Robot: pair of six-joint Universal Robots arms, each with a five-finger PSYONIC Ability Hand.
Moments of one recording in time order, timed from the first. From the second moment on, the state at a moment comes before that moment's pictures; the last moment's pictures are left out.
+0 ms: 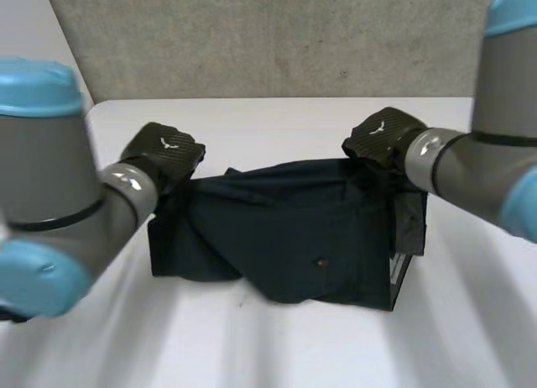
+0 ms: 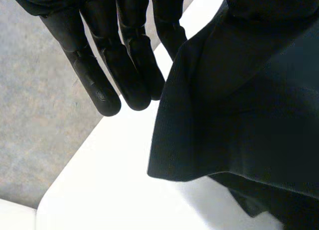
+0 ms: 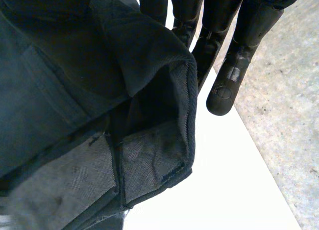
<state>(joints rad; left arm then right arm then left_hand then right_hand) 4.19 -1.94 -1.32 2.96 -1.66 3.70 2.02 -1.03 0.95 0.53 1.44 2.40 1.12 1.20 1.19 1.20 0.98 0.97 1.18 1.15 1.20 0.96</state>
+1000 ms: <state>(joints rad) 4.05 -1.91 -1.71 3.33 -1.82 3.55 1.92 -1.08 1.35 0.36 1.21 2.42 0.48 0.53 0.54 0.53 0.35 0.54 0.62 0.63 0.63 0.46</state>
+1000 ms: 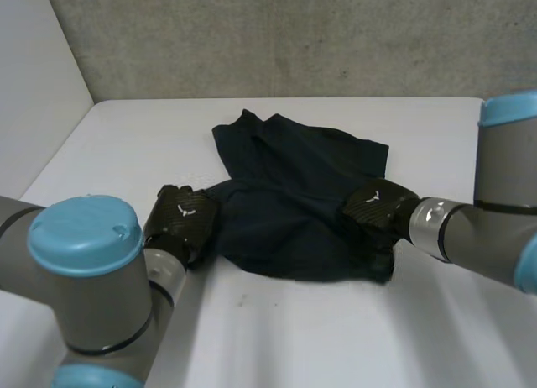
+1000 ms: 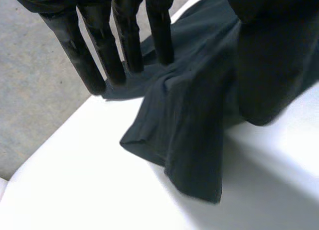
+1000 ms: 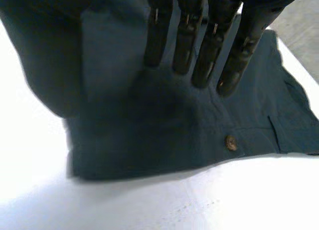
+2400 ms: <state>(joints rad) 4.34 -1.93 -1.81 3.35 -1.49 3.37 1.96 -1.15 1.89 -0.35 1.40 3.03 1.11 1.19 1.19 1.20 1.01 0.59 0.70 0.69 0.68 0.50</state>
